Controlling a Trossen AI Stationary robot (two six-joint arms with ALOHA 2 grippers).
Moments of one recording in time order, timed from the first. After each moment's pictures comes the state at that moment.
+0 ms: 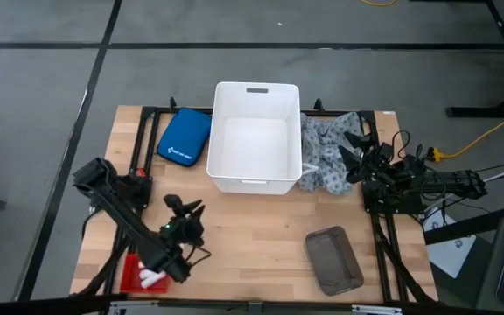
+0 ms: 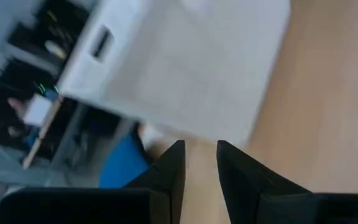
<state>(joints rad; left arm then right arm) -0.77 1.71 1.30 -1.51 -1.04 -1.16 0.04 0.12 0.05 0.53 0.50 0.01</state>
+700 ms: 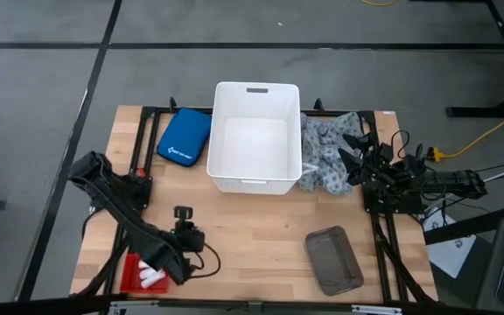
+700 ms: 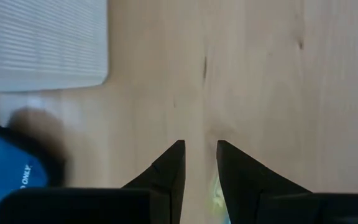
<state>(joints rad) -0.74 1.63 1.26 -1.16 -0.48 -0.68 0.04 0.12 0.05 0.53 0.45 0.04</state>
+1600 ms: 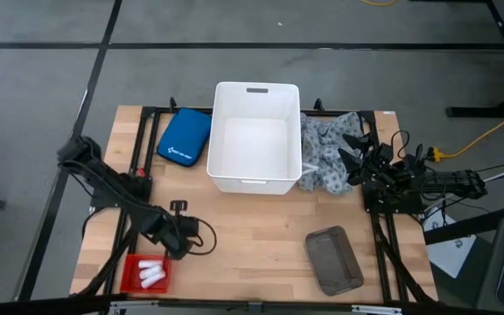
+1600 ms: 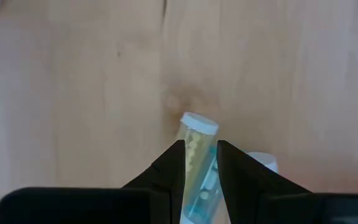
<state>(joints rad) -0.63 1.40 0.89 -0.82 -0.17 -0.66 0.04 0.12 0.05 0.53 0.45 0.04</state>
